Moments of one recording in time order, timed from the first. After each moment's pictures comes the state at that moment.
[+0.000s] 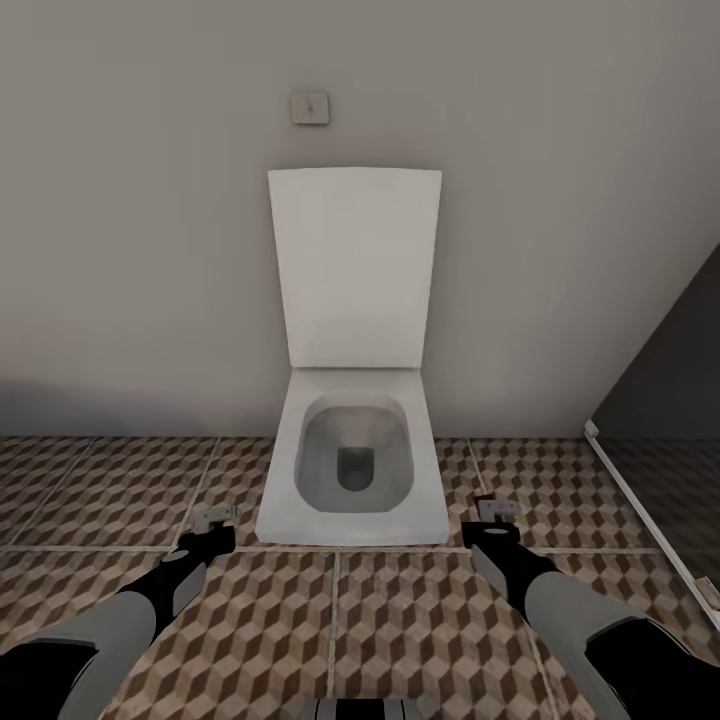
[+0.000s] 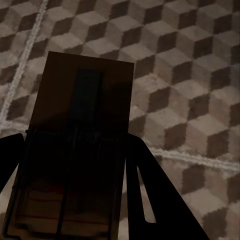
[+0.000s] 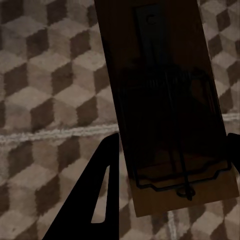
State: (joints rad) left arm -0.82 0.11 -0.11 -0.12 0.26 -0.11 0.02; right arm -0.87 -0.01 0.38 -0.18 -0.35 0.12 -0.32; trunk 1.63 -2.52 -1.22
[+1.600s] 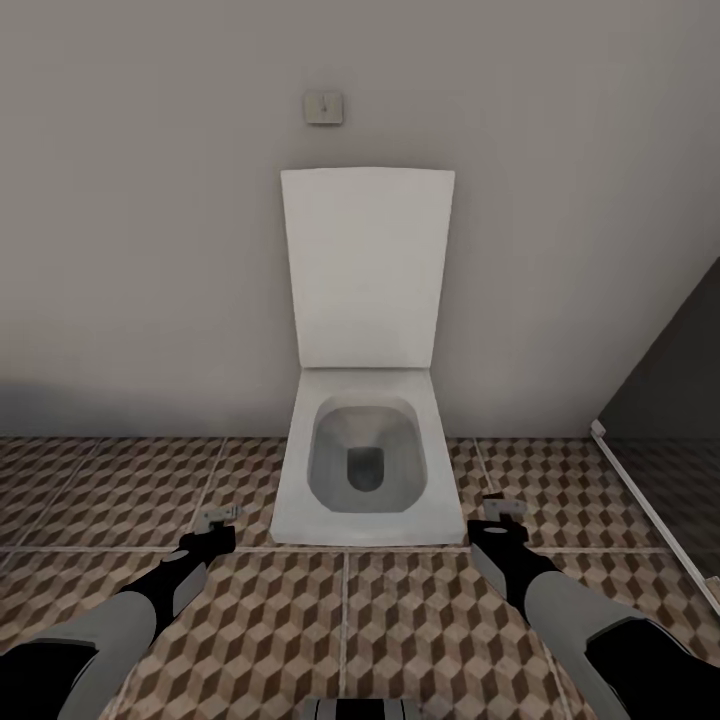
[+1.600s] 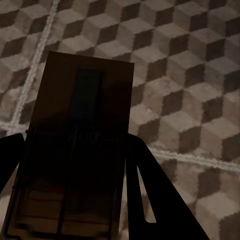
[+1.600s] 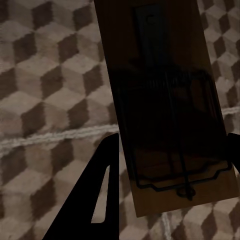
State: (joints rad) left arm -0.82 0.11 -0.11 -0.12 0.26 -0.11 0.02; right arm -0.87 -0.01 0.38 -0.19 -0.36 0.12 -0.41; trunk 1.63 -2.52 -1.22
